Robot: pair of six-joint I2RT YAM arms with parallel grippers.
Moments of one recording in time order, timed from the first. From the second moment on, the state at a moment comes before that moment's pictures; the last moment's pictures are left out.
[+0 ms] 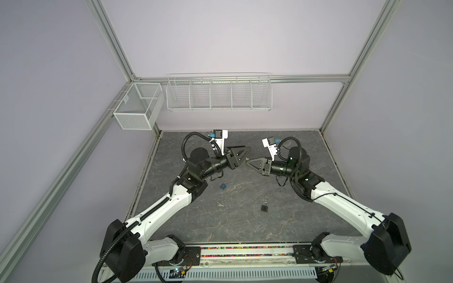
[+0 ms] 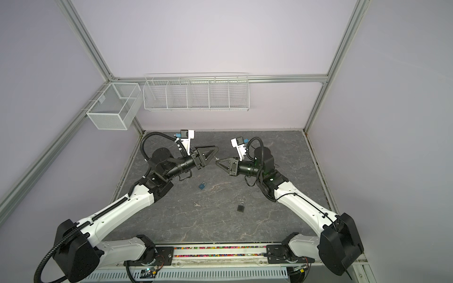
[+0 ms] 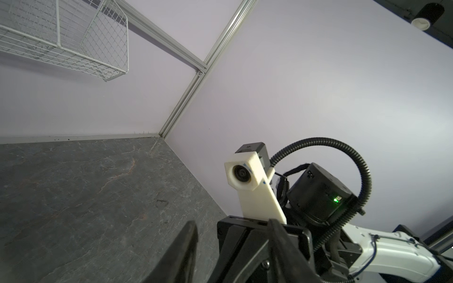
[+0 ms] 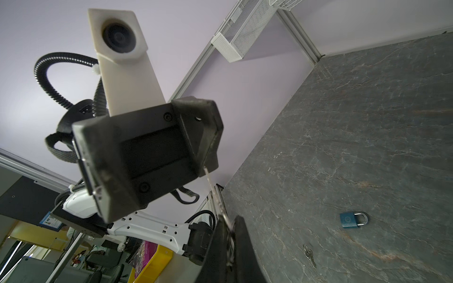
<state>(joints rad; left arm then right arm) -0.66 1.24 0.94 0.43 0.47 -0.71 0.58 1.27 0.91 0.26 -0.73 0.78</state>
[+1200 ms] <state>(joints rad) -1.14 1.50 1.20 -0.53 -0.08 -0.68 0.12 1.14 0.75 -0.31 -0.64 0.62</state>
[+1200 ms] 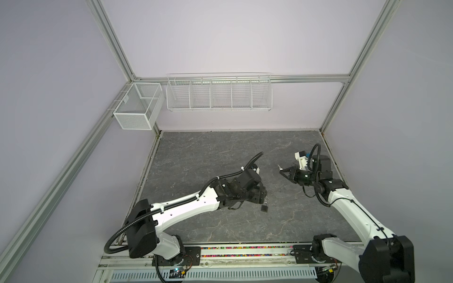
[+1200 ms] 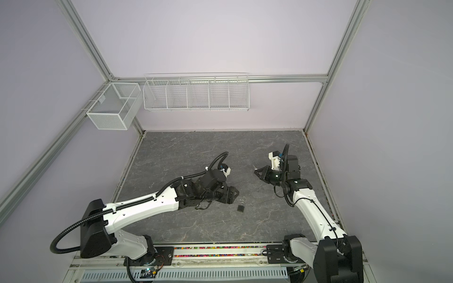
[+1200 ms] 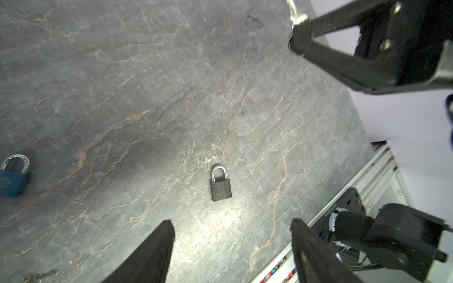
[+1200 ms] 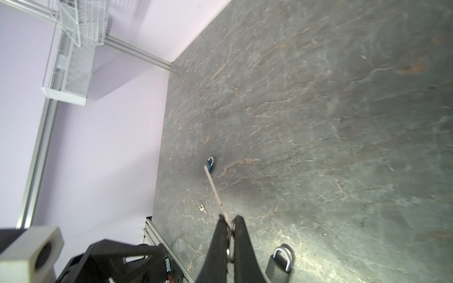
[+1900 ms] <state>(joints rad) -1.25 2.07 1.62 -0.92 -0.11 -0.70 0.02 1.21 0.75 -0.38 -0.63 0.60</state>
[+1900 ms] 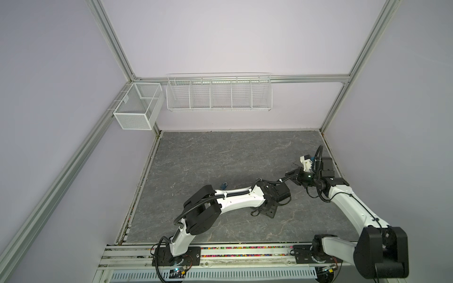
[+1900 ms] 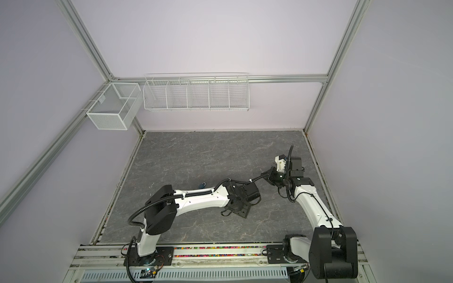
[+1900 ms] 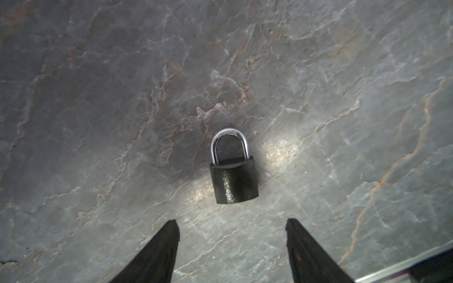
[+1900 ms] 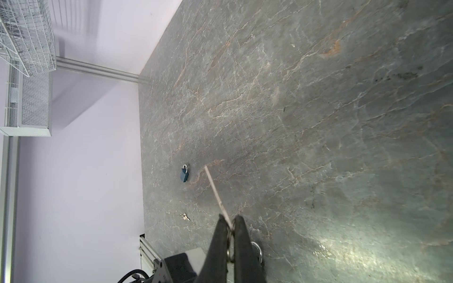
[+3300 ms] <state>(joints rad) -1.20 2.13 1.59 -0.89 -0.14 -0.71 0.01 1.29 0.73 -0.33 -0.67 0.61</state>
